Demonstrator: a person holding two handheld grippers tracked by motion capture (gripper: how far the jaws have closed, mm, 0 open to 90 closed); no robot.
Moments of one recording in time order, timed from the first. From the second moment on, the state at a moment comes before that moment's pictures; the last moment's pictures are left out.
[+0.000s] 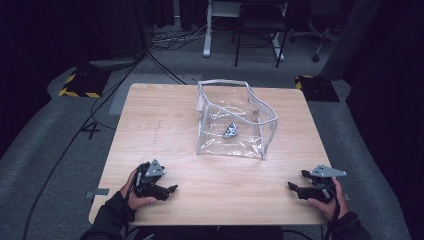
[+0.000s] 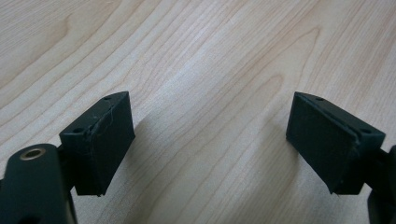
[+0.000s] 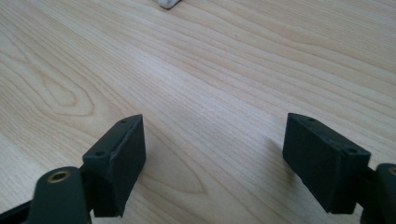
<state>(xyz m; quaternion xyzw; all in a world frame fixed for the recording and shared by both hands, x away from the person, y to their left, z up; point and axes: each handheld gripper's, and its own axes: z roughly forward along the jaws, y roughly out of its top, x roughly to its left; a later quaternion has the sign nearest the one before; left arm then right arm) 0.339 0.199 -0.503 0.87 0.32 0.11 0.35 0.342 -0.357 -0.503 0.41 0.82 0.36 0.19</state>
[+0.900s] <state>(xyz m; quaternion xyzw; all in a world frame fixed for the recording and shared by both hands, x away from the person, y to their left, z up) 0.340 0.199 -0.503 0.87 0.32 0.11 0.35 0.344 -0.358 -0.503 0.40 0.82 0.37 0.19</state>
